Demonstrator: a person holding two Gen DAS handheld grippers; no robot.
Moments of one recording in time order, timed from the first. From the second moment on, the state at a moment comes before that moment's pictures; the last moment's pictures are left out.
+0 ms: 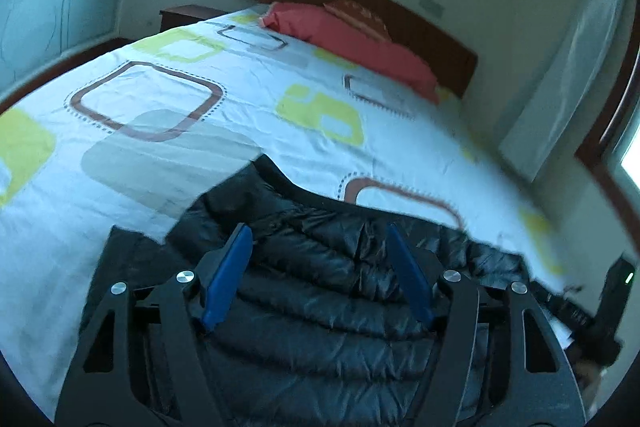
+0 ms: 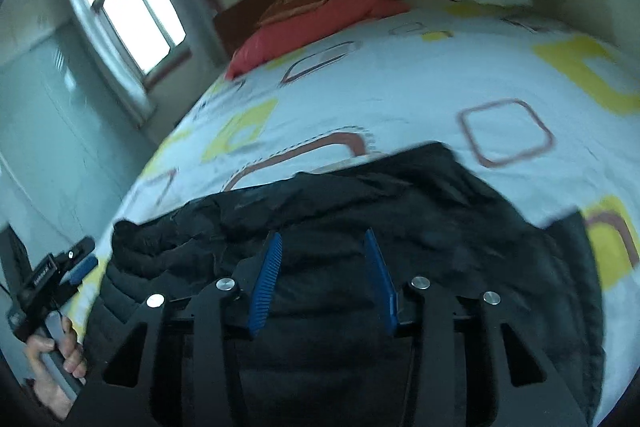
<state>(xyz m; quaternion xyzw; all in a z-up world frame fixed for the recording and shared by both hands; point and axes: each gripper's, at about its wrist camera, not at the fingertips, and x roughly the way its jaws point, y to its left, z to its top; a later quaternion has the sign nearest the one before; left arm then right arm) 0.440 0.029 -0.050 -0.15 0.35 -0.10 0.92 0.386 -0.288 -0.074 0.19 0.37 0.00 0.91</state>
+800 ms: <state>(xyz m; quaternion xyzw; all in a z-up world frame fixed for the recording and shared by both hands) 0.481 0.061 -0.110 -0.17 0.45 -0.04 0.87 0.417 -0.315 -0.122 0.10 0.45 -0.10 0.88</state>
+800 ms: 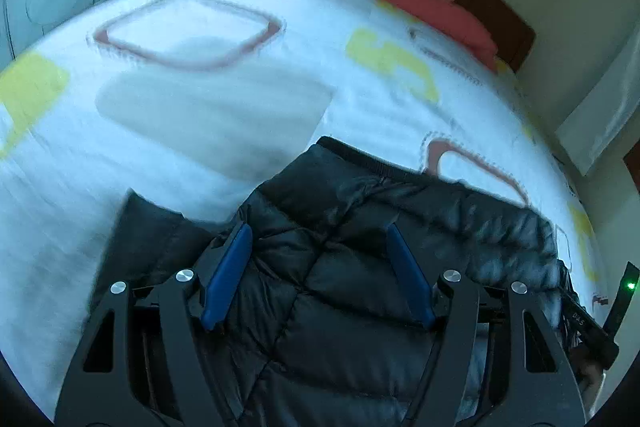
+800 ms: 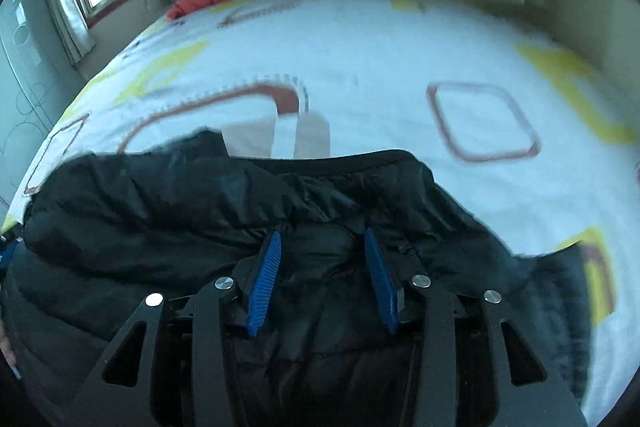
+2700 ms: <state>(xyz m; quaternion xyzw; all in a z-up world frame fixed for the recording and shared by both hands) 0.216 0.142 -0.127 -0.44 0.37 0.00 0.82 0.142 -0.374 -0.137 0.44 0.31 -0.08 0.84</state>
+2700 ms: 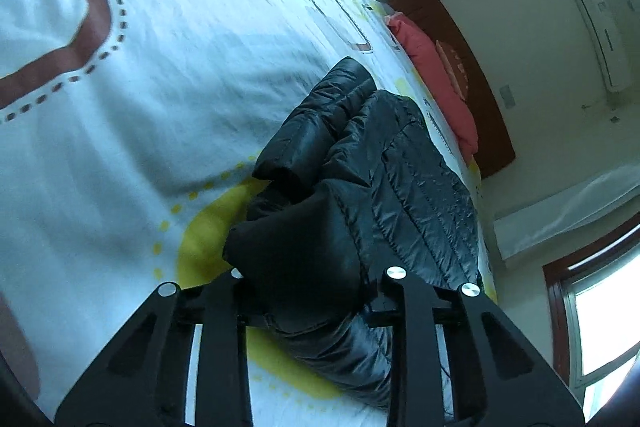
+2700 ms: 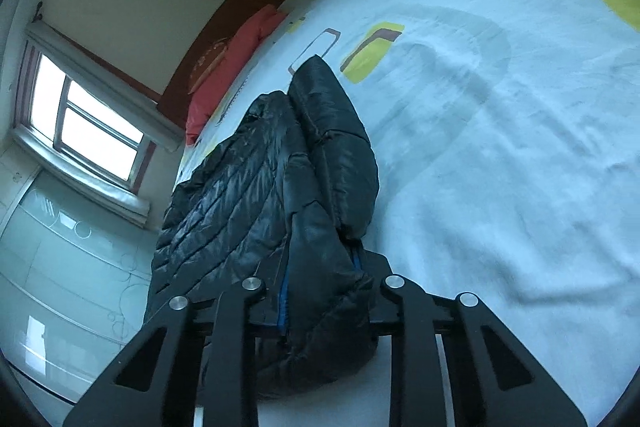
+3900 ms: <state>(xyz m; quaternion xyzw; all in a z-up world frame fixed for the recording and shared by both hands) 0.074 0.207 -0.123 -0.45 0.38 0.02 0.81 0.002 -0.380 -0.150 0.51 0.30 -0.07 0.80</state>
